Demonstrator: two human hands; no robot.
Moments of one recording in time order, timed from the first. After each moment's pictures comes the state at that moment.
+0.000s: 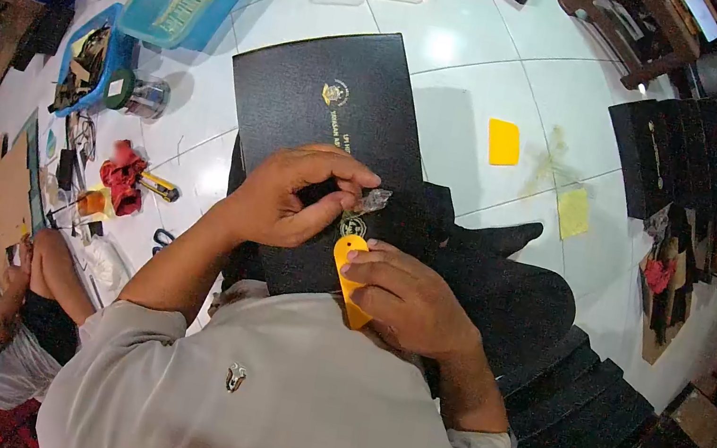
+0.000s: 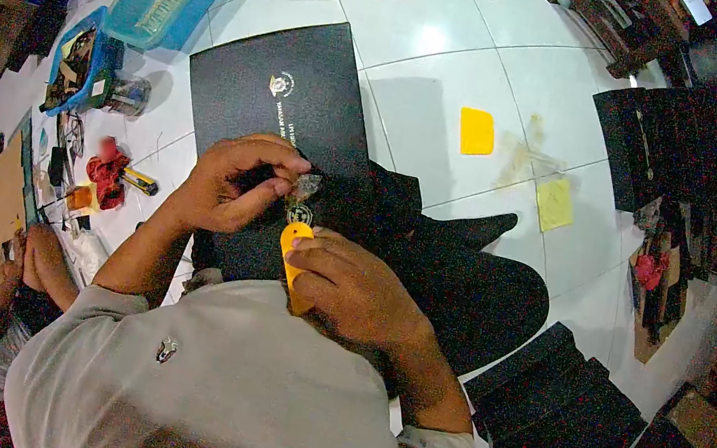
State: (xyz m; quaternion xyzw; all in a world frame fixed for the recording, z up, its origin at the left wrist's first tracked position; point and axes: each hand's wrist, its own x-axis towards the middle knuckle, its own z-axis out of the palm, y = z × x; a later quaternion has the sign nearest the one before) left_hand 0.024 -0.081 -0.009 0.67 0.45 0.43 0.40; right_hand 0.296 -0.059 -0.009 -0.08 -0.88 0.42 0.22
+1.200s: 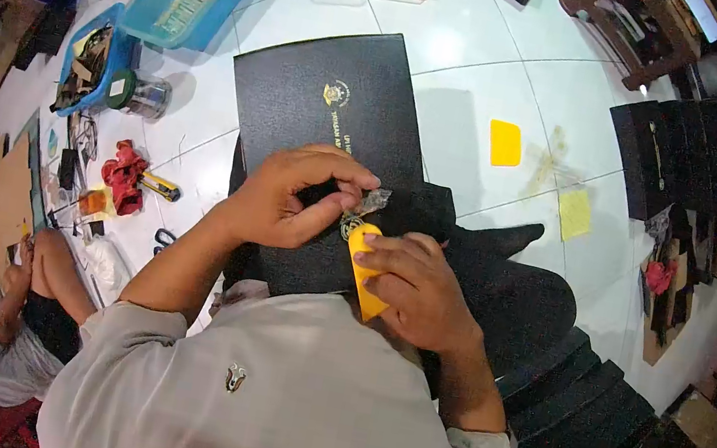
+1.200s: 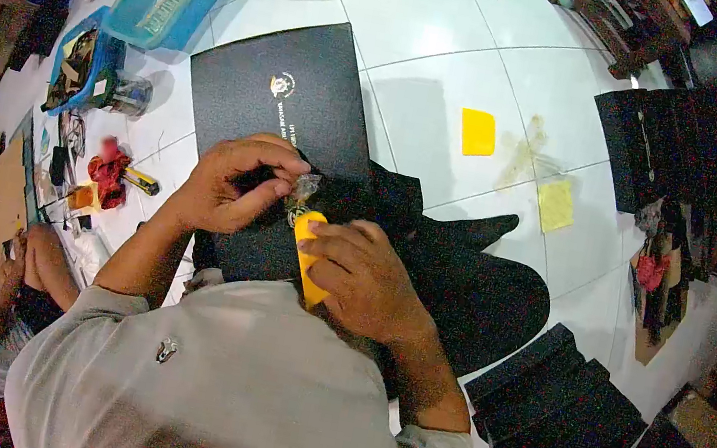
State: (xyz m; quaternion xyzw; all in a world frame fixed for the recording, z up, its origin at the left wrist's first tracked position) left_hand 0.027 -0.081 -0.011 0.67 0.46 0.45 0.37; right_hand 0.304 -0.056 -0.018 -0.14 -0.89 0.36 0.23
